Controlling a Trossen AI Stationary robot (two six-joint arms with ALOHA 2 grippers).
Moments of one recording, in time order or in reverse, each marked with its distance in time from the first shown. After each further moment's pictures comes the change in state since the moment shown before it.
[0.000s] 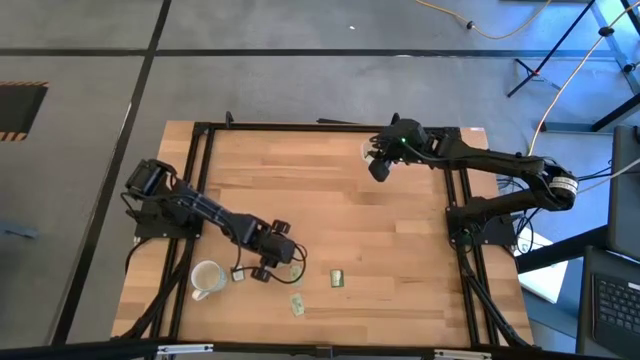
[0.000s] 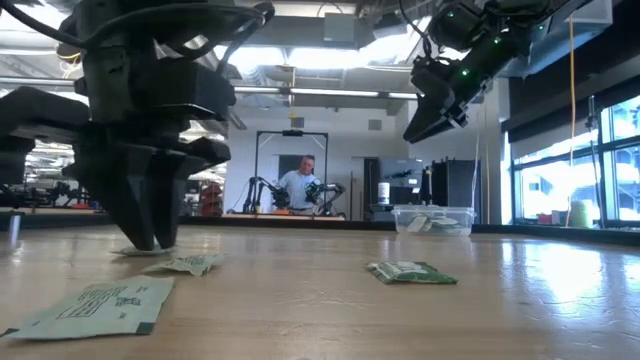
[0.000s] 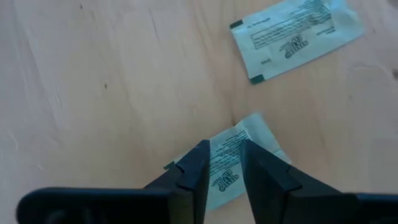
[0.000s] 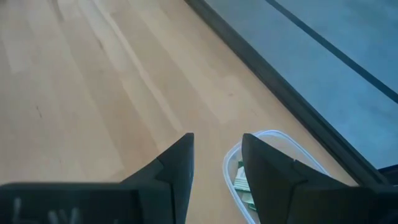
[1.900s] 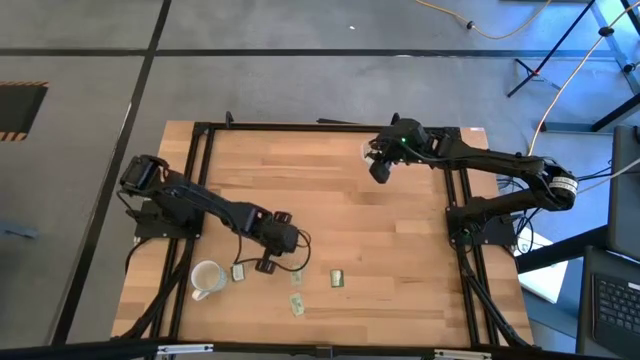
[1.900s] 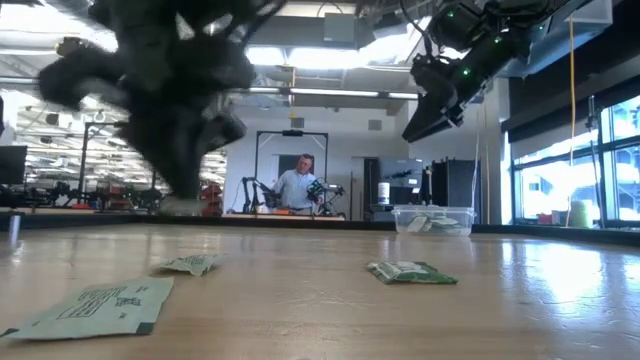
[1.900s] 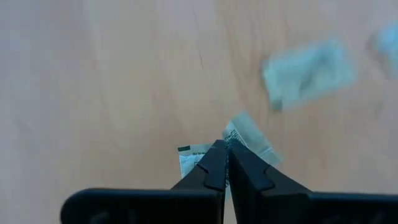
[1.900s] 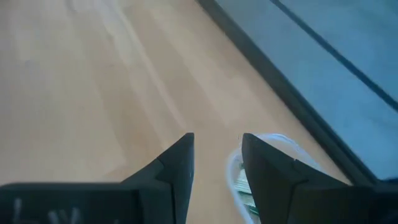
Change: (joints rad) left arm 0.087 -0.071 0.047 -0.057 0.042 -0.001; right arm -0.001 0.001 0.000 0.003 -0.048 -0.060
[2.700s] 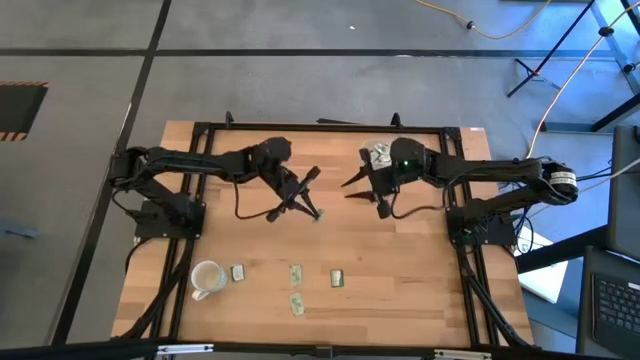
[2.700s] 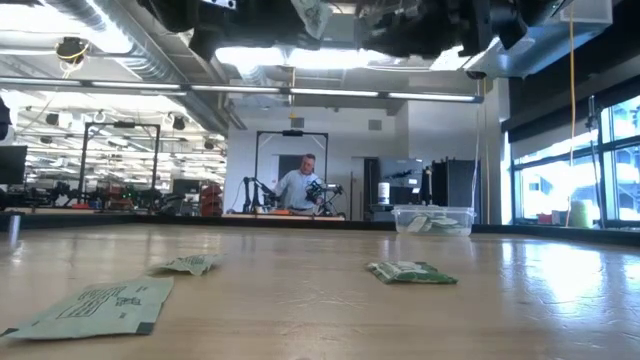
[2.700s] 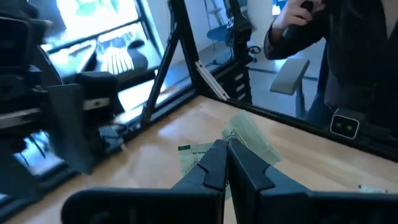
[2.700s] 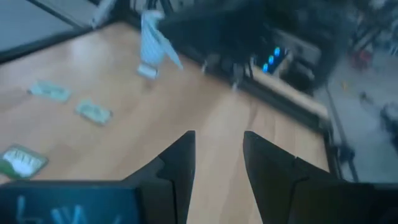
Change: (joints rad) left arm 0.480 -0.143 0.044 0.652 0.881 0.529; right arm 0.278 0.003 0.000 0.346 -0.440 -0.561
